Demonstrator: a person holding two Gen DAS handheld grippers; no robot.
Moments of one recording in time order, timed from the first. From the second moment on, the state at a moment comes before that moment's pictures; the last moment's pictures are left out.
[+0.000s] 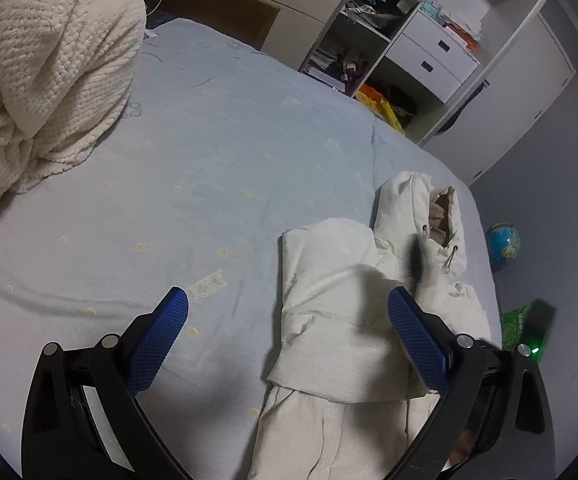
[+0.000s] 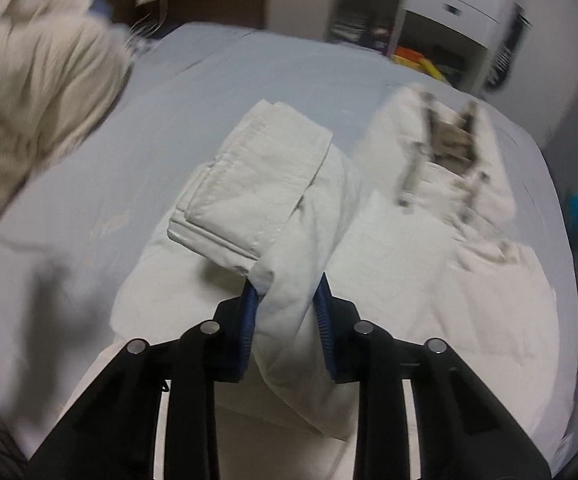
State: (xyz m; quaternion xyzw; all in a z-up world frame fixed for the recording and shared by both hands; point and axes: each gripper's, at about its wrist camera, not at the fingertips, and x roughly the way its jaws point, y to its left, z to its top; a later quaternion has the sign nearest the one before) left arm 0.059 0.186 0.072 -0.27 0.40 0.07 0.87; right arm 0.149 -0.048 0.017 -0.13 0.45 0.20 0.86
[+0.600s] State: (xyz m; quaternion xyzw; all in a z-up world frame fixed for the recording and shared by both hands) left arm 0.066 0.151 0.061 -0.21 0.44 0.05 0.87; right arm 0.163 -0.301 -0.019 0.19 0.52 0.06 0.83
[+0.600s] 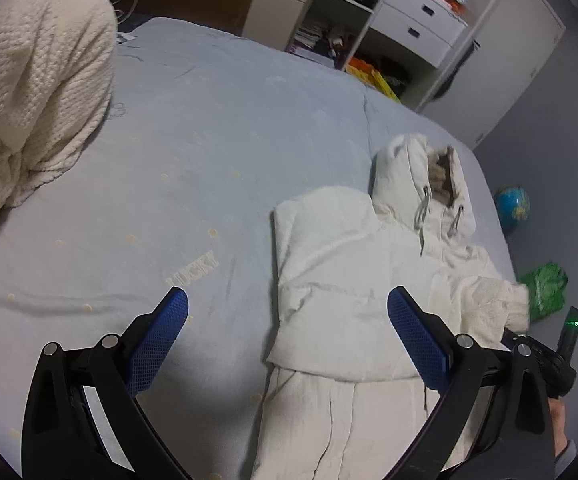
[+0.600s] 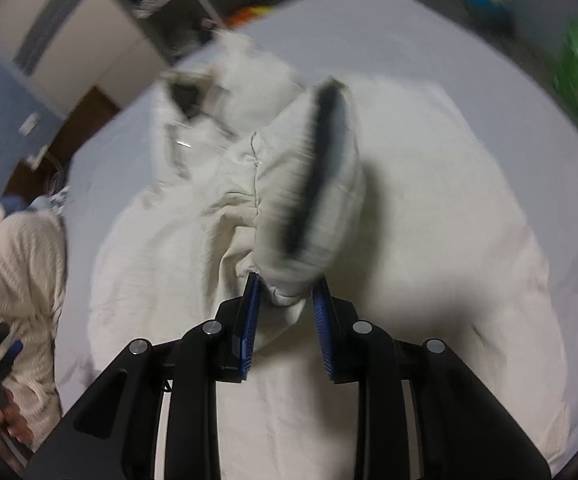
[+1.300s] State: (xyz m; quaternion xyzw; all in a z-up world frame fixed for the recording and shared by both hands) left arm 0.074 0.109 0.031 -0.19 0.50 0.02 0.85; right arm 0.155 -0.411 -0.032 0.24 0.54 0.00 0.81
